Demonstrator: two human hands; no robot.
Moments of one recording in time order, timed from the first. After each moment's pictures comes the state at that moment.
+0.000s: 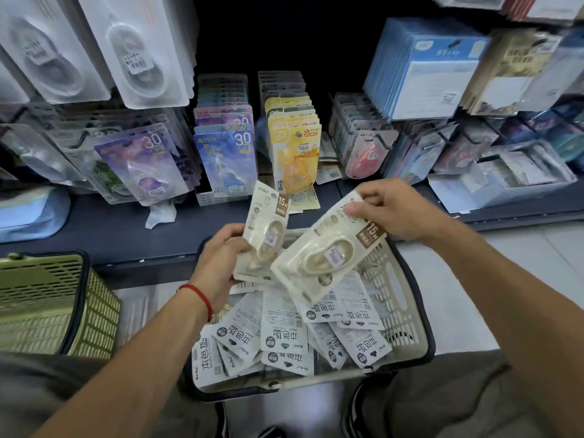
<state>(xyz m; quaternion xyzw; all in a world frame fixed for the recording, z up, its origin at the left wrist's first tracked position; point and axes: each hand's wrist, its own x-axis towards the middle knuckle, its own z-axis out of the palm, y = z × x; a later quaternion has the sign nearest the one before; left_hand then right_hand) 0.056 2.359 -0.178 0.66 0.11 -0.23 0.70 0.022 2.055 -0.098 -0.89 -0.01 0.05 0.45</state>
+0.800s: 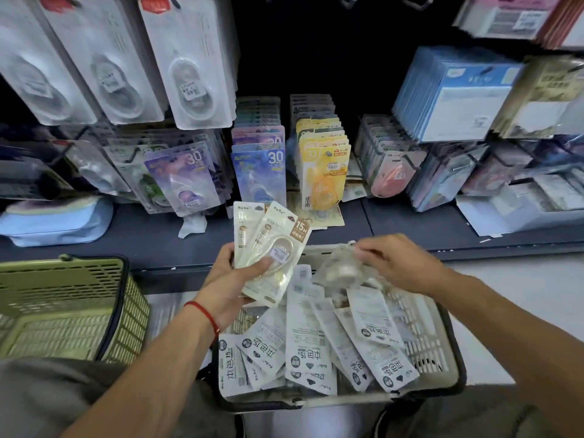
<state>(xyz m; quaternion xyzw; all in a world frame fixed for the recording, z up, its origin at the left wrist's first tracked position) 0.053 2.400 -0.186 0.58 0.11 -0.23 0.77 0.009 2.087 -0.135 -0.96 -0.10 0.07 0.25</state>
